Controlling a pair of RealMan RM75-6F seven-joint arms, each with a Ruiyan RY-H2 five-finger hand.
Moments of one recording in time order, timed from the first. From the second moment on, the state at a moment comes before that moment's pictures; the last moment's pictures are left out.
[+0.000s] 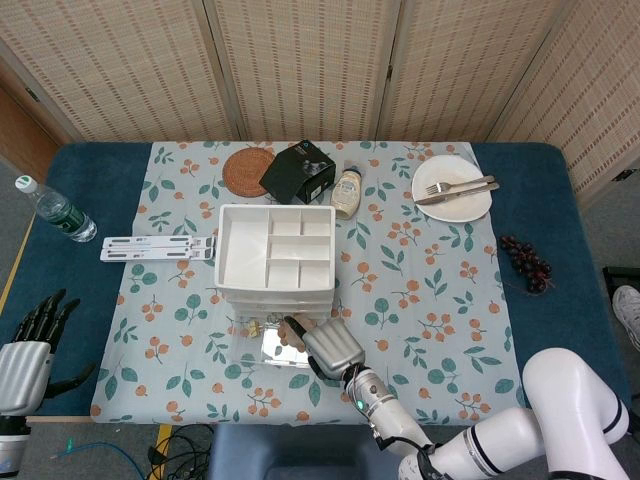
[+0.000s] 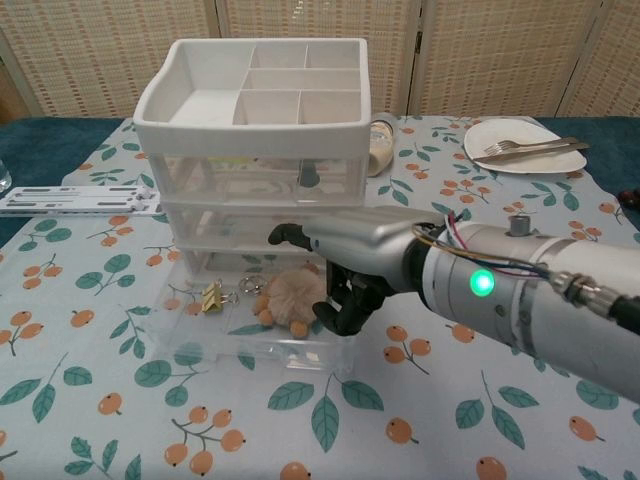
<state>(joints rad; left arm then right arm) -0.09 -1.11 -0.03 -1.69 1.54 1.52 0.03 1.05 -1.69 0.08 -1.97 -0.53 1.26 -0.83</state>
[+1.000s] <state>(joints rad) -0.08 -1.12 -0.03 -1.65 1.53 1.52 -0.01 1.22 -1.63 0.33 -1.85 0.14 0.97 -0.75</state>
